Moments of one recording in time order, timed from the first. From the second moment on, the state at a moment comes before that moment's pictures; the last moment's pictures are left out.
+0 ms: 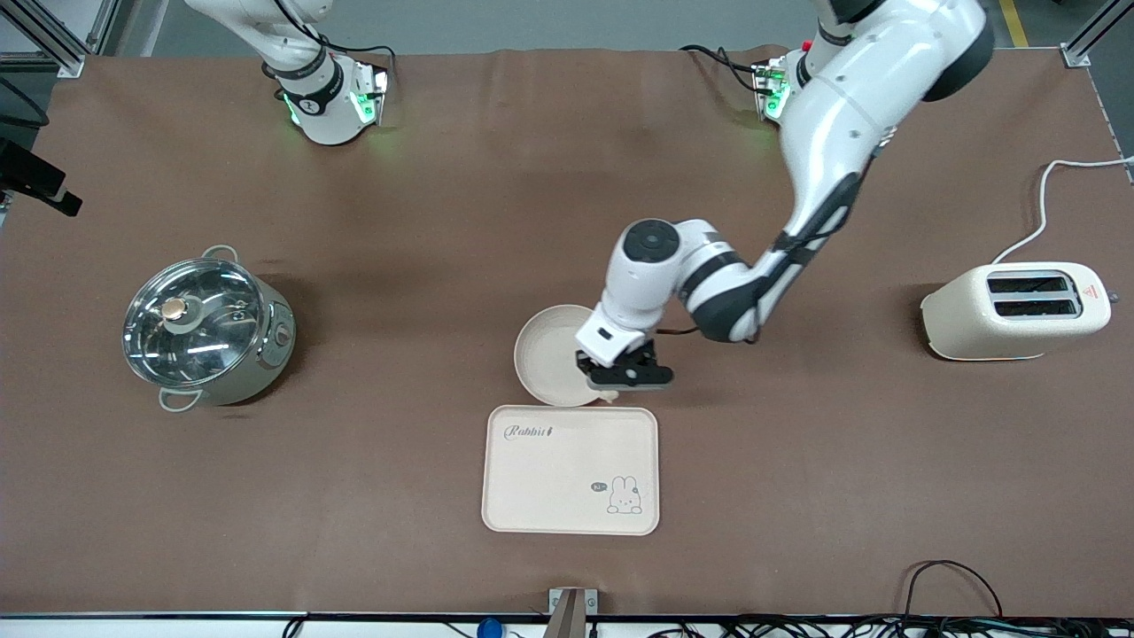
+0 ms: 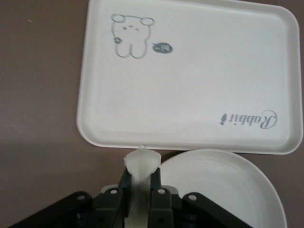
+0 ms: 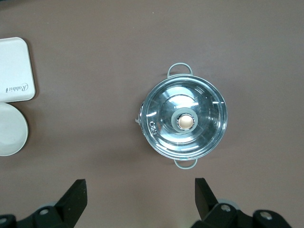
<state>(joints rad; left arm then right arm) -0.09 0.82 -0.67 -1.53 0.75 2.38 -1.06 -0.13 -0.05 0.01 -1.50 0.05 1.46 0.02</state>
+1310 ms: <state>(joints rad) 0.70 0.92 -1.00 -1.80 0.74 2.28 -0.63 -0.13 -0.05 0.00 -1.49 0.03 1.43 -0.08</state>
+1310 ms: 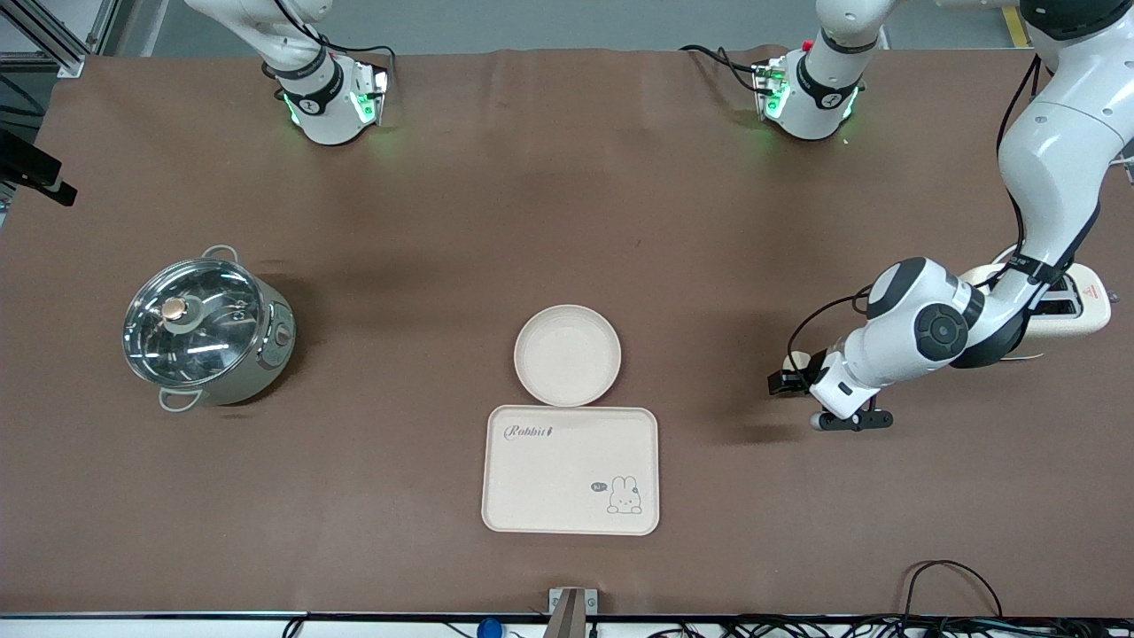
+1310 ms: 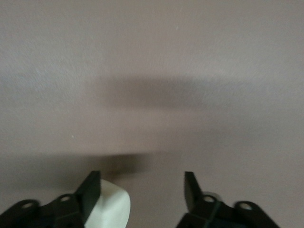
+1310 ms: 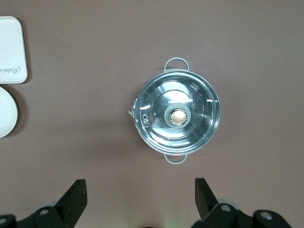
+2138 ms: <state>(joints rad) 0.72 0.72 -1.28 -1.47 0.71 1.76 -0.46 -0.07 -0.05 0.01 -1.49 0.03 1.43 -0.08</state>
